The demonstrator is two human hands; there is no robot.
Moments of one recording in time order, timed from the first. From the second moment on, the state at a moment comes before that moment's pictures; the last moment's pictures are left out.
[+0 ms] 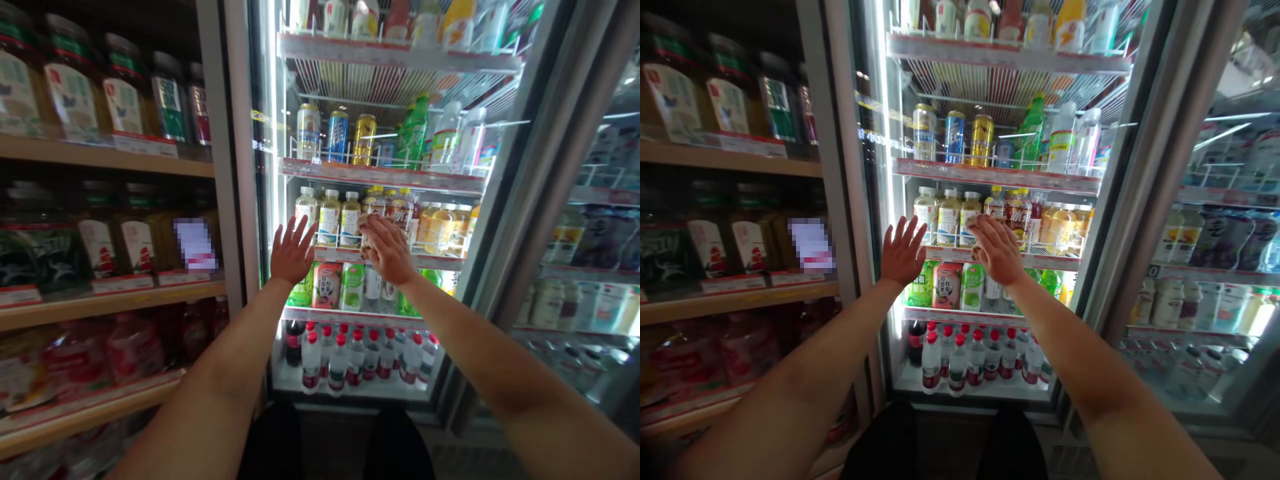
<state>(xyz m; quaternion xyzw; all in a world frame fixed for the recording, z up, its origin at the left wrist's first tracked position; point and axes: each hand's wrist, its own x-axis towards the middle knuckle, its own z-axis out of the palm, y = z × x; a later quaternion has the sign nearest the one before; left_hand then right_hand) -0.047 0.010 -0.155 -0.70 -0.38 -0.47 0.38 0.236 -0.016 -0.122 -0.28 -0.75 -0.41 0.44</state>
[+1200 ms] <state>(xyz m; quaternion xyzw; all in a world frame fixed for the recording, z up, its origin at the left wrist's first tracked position) -0.047 0.010 -0.155 -0.69 -0.37 -0.47 0.39 0.331 -0.023 -0.154 -0.32 -0.68 -0.43 0.50</state>
